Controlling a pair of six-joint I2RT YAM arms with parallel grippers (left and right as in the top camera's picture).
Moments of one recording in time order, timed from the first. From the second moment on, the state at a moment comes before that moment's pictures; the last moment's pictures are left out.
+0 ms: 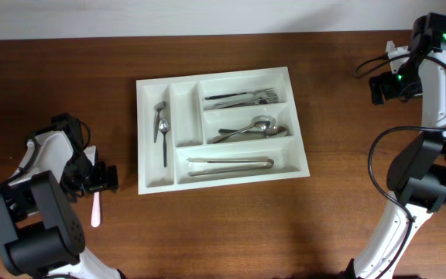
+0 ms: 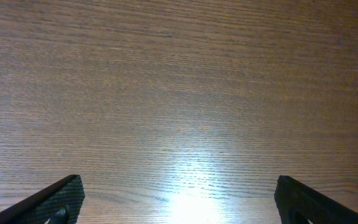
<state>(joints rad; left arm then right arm) 0.31 1.86 1.16 -1.03 -0.10 0.06 -0.31 2.26 2.18 -1.28 0.09 -0.42</state>
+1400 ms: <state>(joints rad) 0.31 1.82 1.04 -0.84 -0.02 0.10 -0.31 2.26 2.18 -1.28 0.09 -0.42</state>
